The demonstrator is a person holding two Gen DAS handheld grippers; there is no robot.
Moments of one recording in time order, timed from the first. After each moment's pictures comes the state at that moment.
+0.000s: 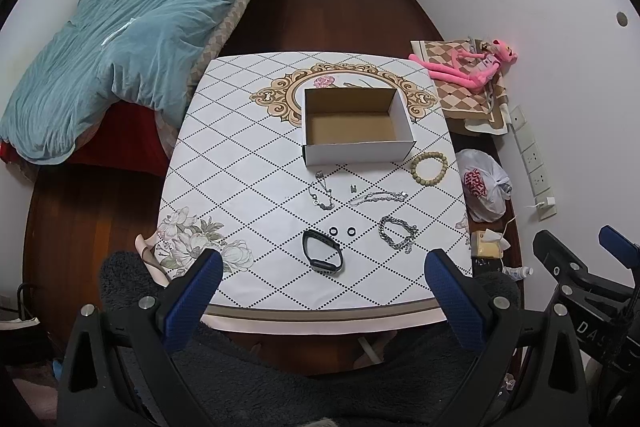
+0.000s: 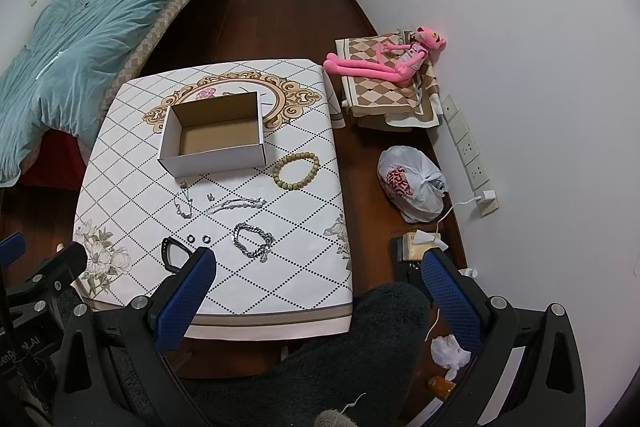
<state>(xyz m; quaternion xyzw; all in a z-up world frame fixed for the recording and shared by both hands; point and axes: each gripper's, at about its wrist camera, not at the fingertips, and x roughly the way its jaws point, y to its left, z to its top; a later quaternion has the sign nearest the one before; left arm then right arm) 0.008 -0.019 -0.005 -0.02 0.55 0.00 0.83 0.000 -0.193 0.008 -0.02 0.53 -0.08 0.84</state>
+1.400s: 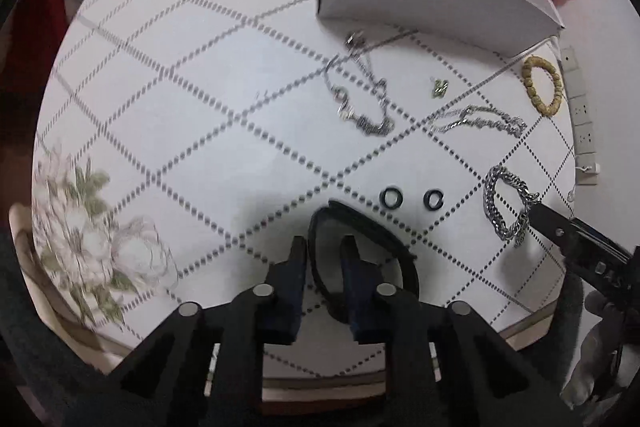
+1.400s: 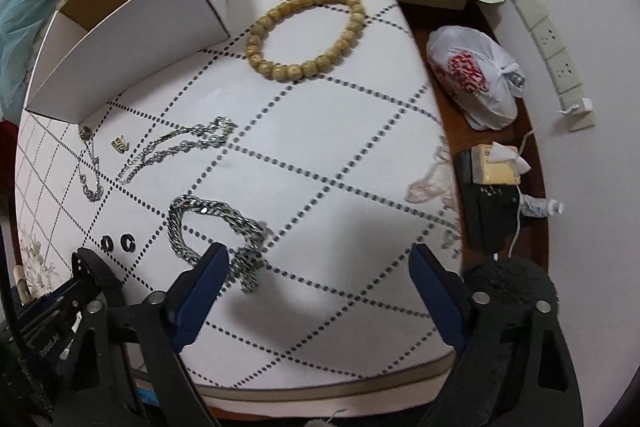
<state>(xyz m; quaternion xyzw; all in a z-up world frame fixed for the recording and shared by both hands) 0.078 0.003 -0.240 -0.05 0.68 -0.02 0.73 0.097 -0.202 -0.254 0.06 0.68 -0.06 0.73</state>
